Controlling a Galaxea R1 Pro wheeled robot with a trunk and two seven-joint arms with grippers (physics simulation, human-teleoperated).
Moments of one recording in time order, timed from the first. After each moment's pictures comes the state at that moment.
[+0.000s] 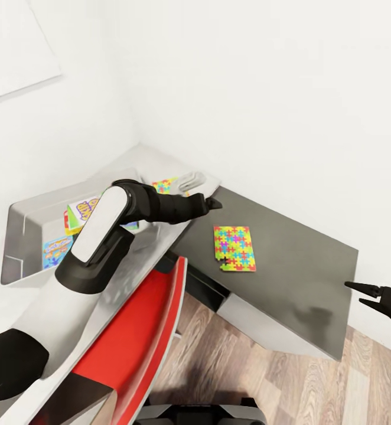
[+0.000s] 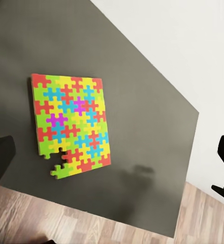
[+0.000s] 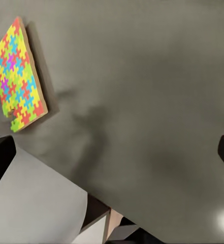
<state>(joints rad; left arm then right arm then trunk) -1.15 -0.01 -0.54 -1.58 1.74 0.84 1.08 -0.28 -0.71 -0.35 -1.31 -1.10 1.02 0.41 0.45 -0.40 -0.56</state>
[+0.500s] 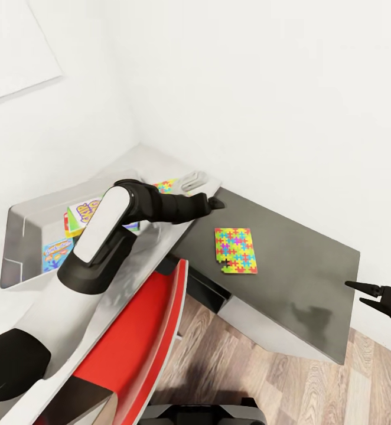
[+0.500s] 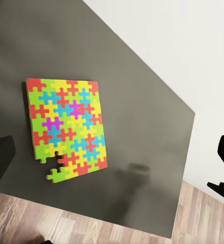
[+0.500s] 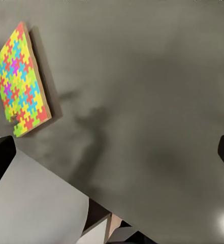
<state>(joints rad) -1.15 -0.02 -0.55 -1.58 1.74 0.84 1.07 -0.28 -0.70 -0.35 -1.31 -1.10 1.02 0.41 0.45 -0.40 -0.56</state>
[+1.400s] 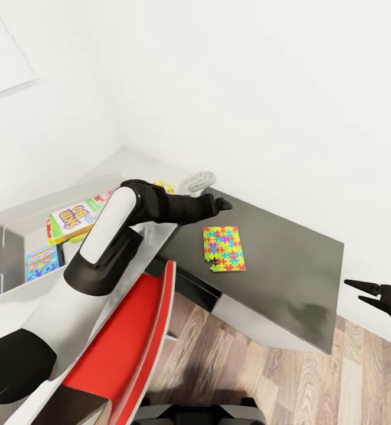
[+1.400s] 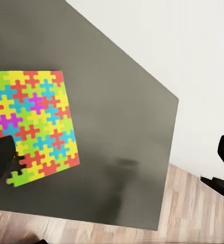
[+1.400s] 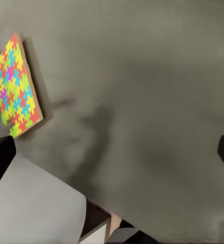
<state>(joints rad) -1.15 -0.06 -0.55 -1.57 1.73 0.84 1.07 -0.28 -0.70 -0.35 -1.34 -1.11 1.02 0.40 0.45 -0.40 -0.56</state>
